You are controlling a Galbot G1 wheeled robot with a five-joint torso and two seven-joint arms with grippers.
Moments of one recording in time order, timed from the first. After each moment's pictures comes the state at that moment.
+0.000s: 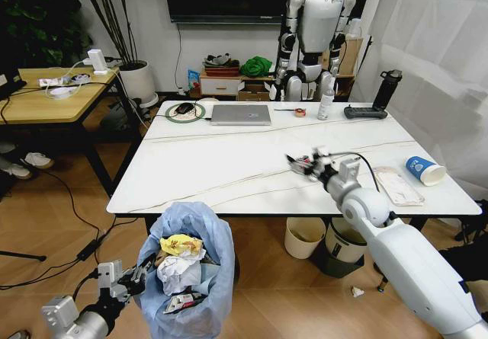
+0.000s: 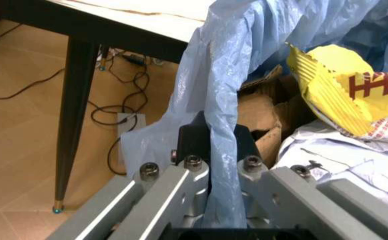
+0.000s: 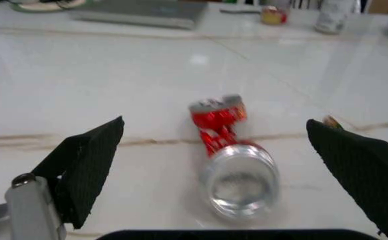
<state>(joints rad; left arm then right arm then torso) 1.93 -1.18 -0.82 -2.27 -0.80 0.33 0.09 -0.80 1.00 0.17 1.53 0.61 -0.34 0.04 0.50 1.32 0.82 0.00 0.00</state>
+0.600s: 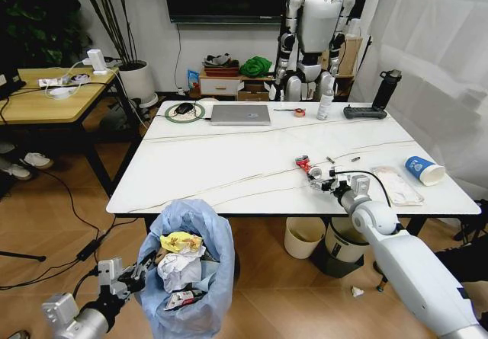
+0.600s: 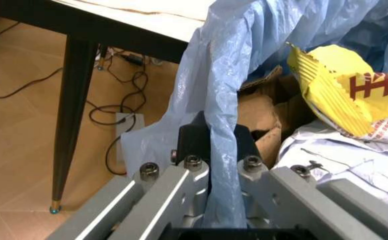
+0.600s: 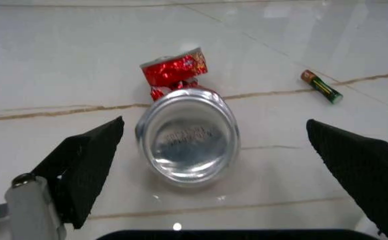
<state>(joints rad) 1.92 -1.17 -0.81 -2.26 -0.80 0.33 0.09 -0.79 1.03 0.19 1.42 0.60 -0.30 0.00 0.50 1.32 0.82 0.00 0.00</state>
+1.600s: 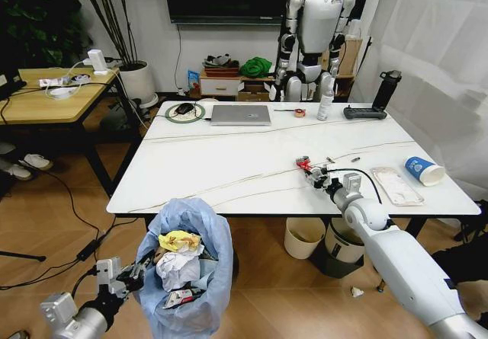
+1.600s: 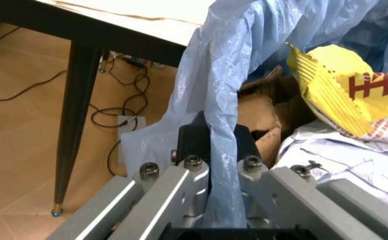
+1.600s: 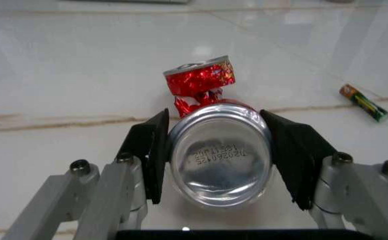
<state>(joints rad) 1.91 -1.17 -0.82 -2.25 -0.81 0.33 0.08 -0.75 1.04 0.15 1.41 0.62 -0.28 -0.04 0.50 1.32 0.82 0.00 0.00</state>
